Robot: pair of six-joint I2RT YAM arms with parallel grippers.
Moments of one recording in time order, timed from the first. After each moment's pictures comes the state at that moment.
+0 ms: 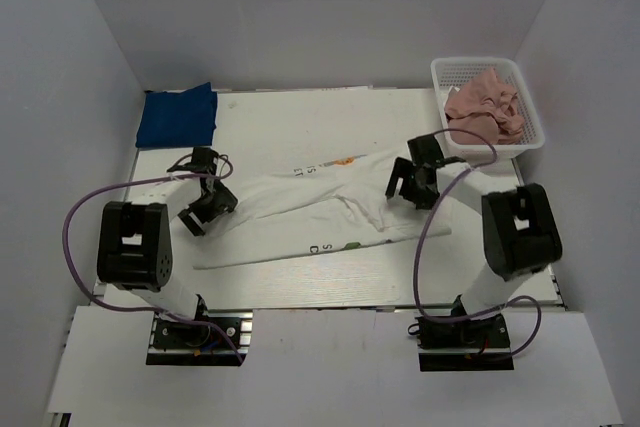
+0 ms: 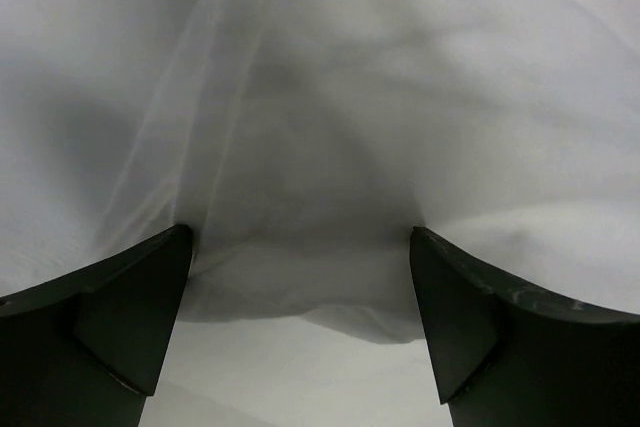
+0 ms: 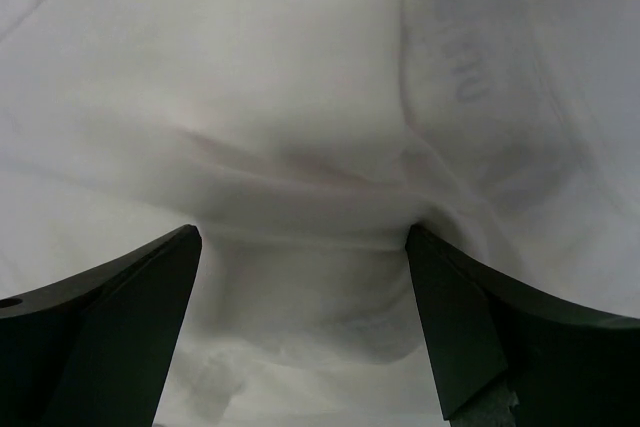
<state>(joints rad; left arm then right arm) -0.07 1.63 0.94 -0.64 -0.24 -0.80 0.31 1.60 0.90 -0.42 0.02 0.52</state>
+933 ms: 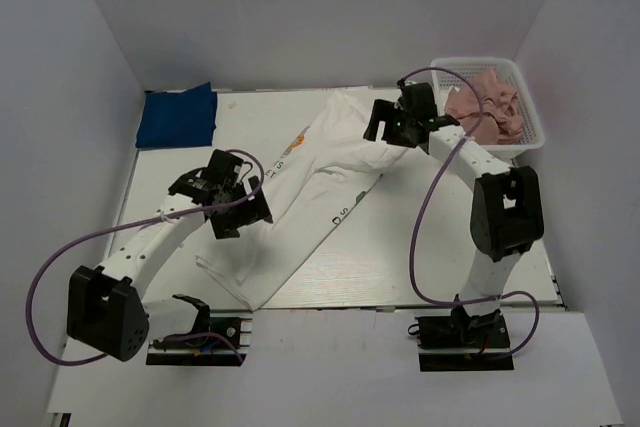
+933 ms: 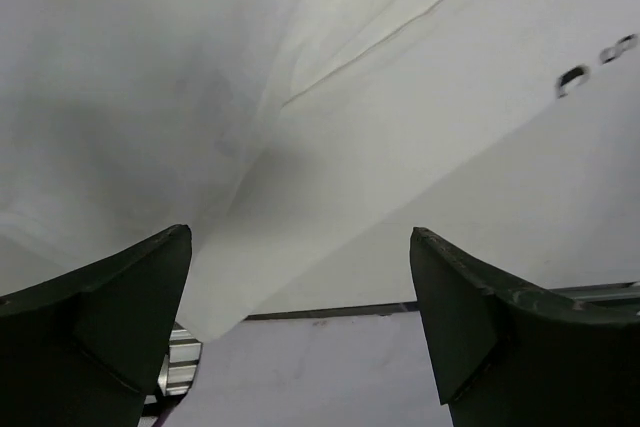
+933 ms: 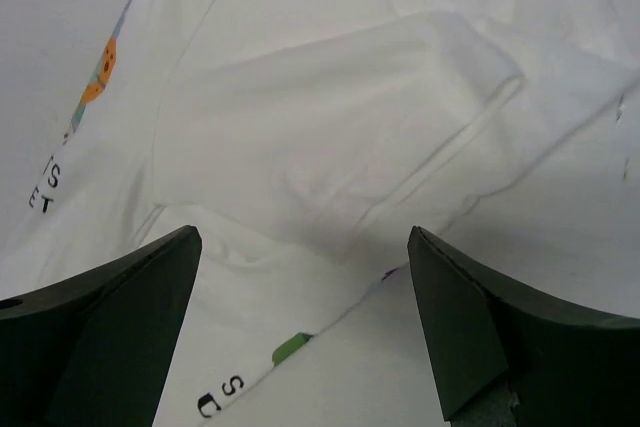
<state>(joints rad) -0.38 1.22 0.96 -0.87 0.06 -0.70 0.32 1.86 1.45 -0.33 -0.13 0.37</state>
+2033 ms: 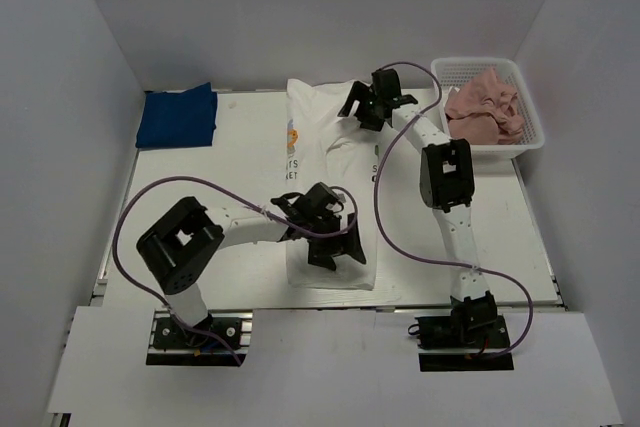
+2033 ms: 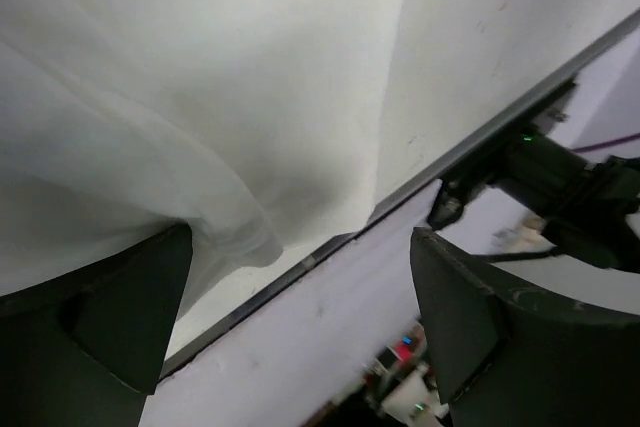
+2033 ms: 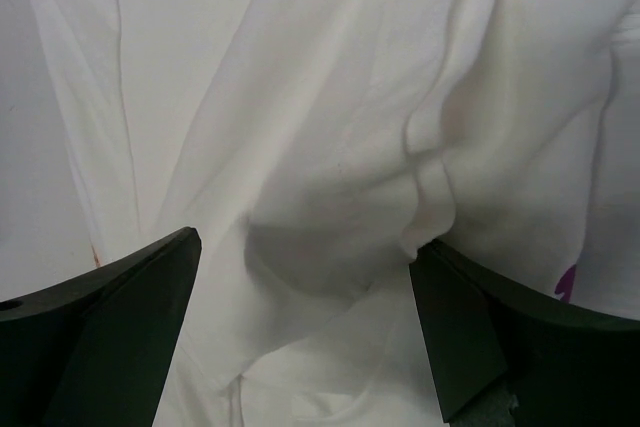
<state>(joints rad) -0.85 1.72 0.92 -0.20 0.47 -0.94 0.33 2.57 2.25 -0.40 -0.20 0.64</state>
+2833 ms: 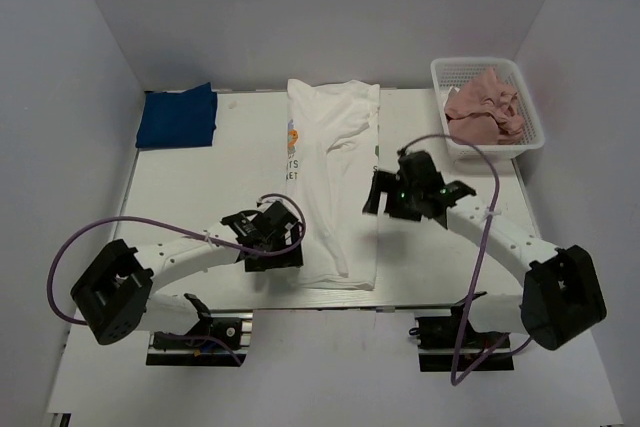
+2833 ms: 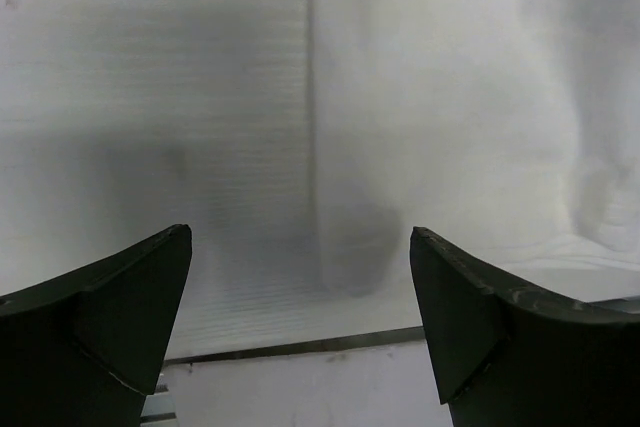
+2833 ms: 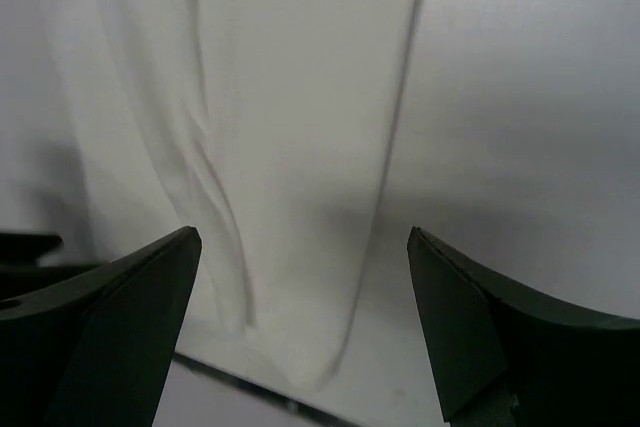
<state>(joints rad) -0.86 1.30 0.72 -0.62 -0.14 -0.89 0.50 1.30 0.91 -0.45 -0.09 0.56</state>
